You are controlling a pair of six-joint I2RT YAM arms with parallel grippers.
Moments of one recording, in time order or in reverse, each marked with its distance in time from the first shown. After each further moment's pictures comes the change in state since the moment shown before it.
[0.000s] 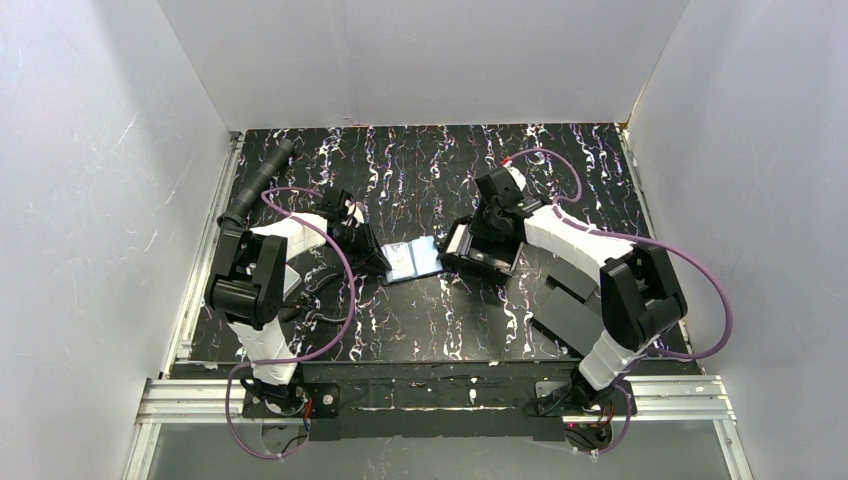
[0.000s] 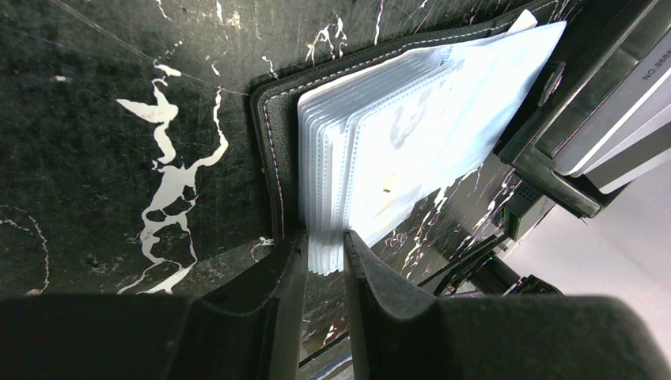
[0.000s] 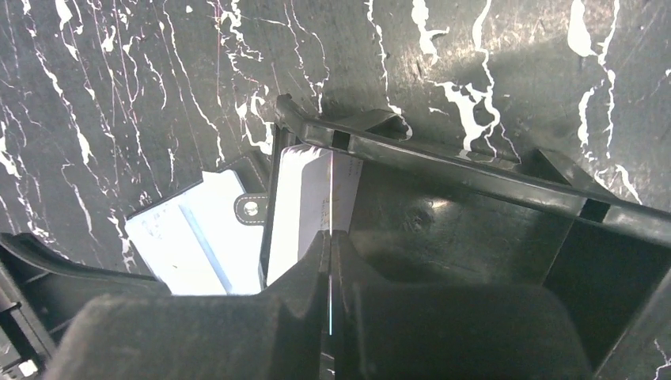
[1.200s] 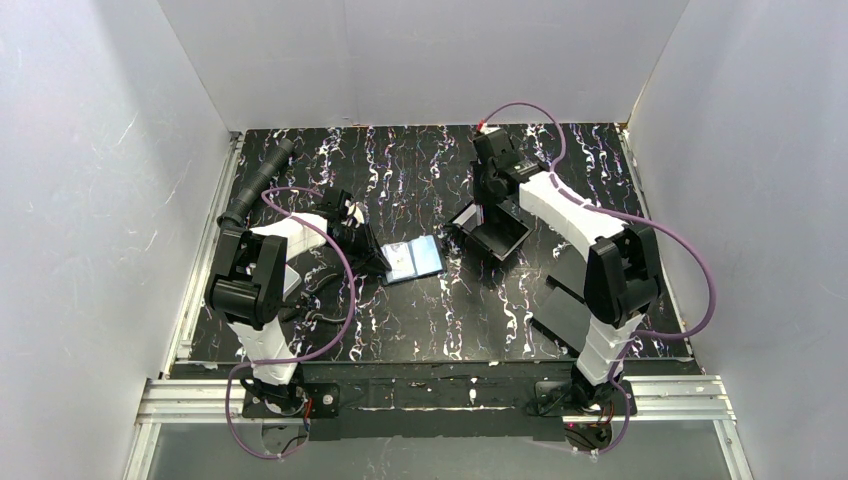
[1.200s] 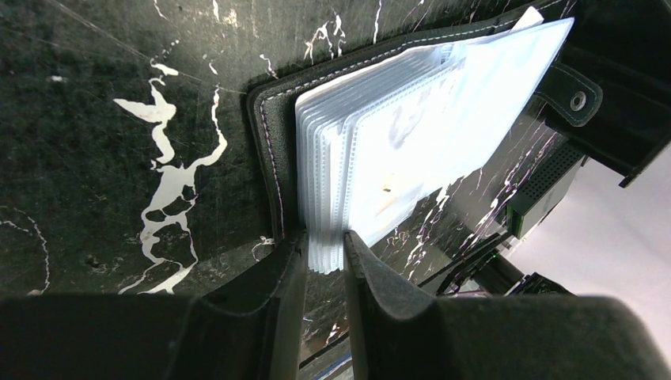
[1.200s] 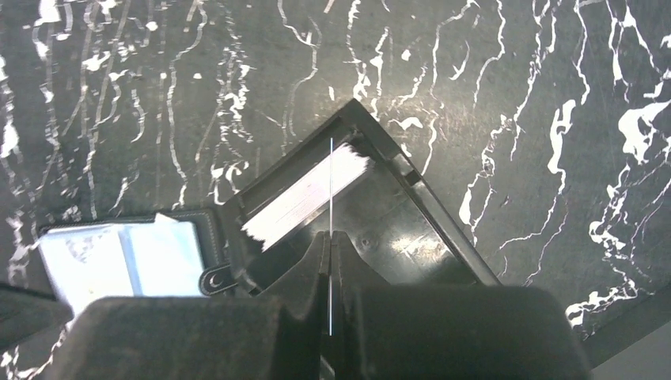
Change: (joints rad) left arm 0.000 0.000 0.000 -0.004 0.000 0.012; right arm -0.053 0.166 0.335 -0.127 0.049 -0.494
